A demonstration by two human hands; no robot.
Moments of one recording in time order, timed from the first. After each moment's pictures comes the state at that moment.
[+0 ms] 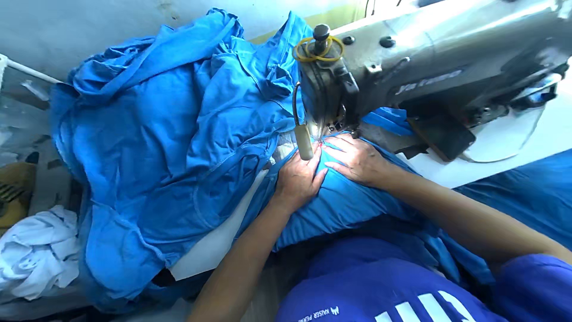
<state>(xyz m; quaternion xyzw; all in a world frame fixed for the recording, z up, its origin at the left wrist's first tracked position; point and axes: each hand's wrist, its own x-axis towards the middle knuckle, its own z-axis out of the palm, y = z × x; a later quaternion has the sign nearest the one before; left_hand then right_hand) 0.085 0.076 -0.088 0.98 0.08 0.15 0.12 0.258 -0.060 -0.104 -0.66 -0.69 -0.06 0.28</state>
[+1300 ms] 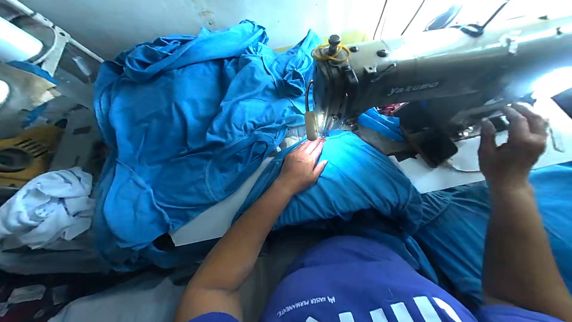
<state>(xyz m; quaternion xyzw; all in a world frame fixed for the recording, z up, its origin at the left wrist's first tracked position) 0.087 0.077 -0.090 0.98 0.06 0.16 0.11 0.378 -0.247 -0.053 -0.87 -0.35 -0.22 0.28</state>
